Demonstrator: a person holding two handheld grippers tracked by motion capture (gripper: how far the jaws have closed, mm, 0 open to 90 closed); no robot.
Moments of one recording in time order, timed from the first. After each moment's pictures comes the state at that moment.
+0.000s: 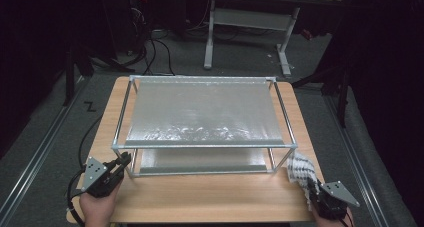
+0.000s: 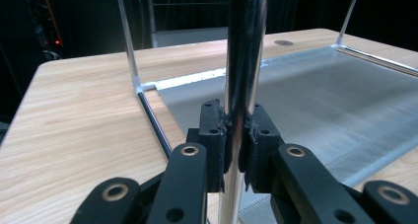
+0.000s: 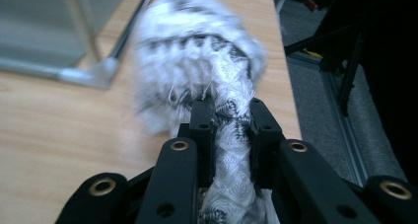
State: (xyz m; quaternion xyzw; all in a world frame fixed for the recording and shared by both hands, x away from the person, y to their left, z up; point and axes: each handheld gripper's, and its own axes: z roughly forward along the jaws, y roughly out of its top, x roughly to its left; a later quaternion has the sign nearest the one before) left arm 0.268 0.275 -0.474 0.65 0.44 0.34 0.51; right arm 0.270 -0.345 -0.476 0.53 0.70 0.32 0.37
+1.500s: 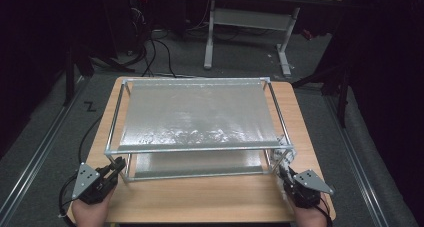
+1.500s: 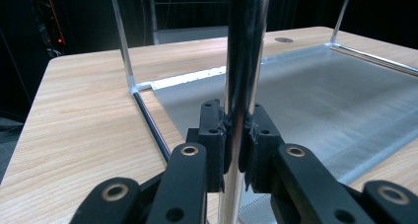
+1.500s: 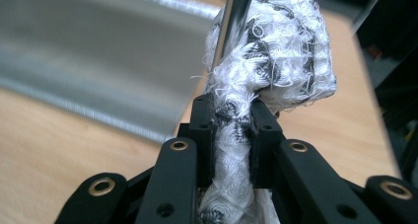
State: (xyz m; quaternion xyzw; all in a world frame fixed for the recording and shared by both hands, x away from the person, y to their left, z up) left arm 0.254 0.286 -0.475 0.65 0.44 0.34 0.51; right arm 0.290 -0.280 -0.458 0.43 0.74 0.38 0.34
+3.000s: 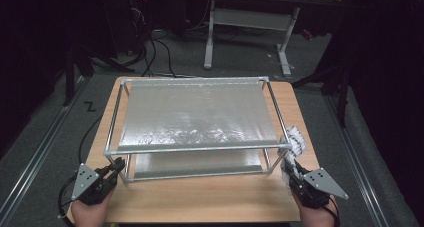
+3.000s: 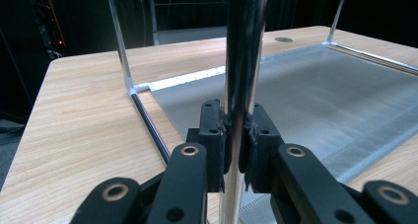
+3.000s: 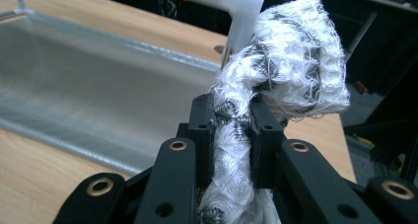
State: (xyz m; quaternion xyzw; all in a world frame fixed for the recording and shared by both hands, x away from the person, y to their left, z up) left arm 0.252 0.286 -0.475 0.65 0.44 0.34 0.51; right arm 0.276 -0.280 -0.418 0.41 0.71 0.43 0.38
